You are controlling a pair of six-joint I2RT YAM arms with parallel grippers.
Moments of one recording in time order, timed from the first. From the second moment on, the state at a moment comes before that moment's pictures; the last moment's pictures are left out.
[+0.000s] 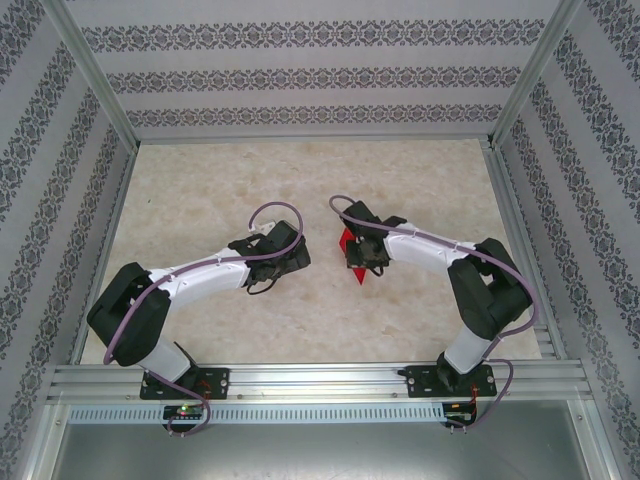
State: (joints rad) left arm -0.75 1.55 0.92 -0.45 -0.25 -1.03; right arm 0.61 1.70 1.07 -0.61 0.09 0.55
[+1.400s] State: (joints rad) left arm -0.75 1.50 0.93 -0.58 -0.32 -1.04; right arm 0.62 2.11 1.53 -0.70 0.16 0.53
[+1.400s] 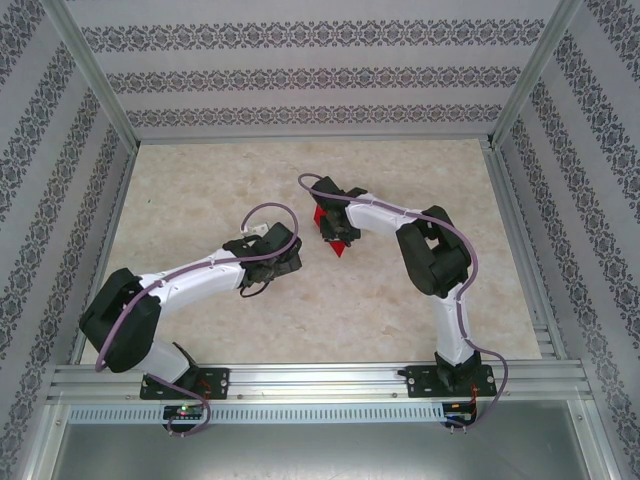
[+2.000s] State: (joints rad) left arm -0.43 1.21 0.94 -0.60 -0.52 -0.73; right arm 0.38 1.32 1.20 -0.54 0.27 0.50
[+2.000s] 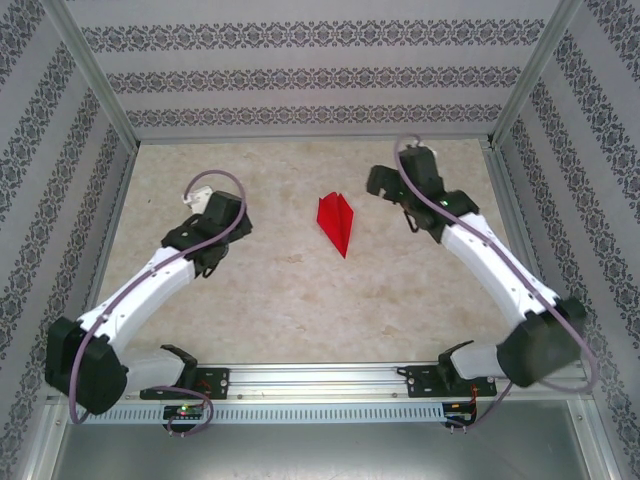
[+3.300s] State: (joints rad) left arm -0.05 1.48 0.35 0.77 -0.09 -0.03; right arm -0.02 1.43 0.45 0.65 0.22 0.07
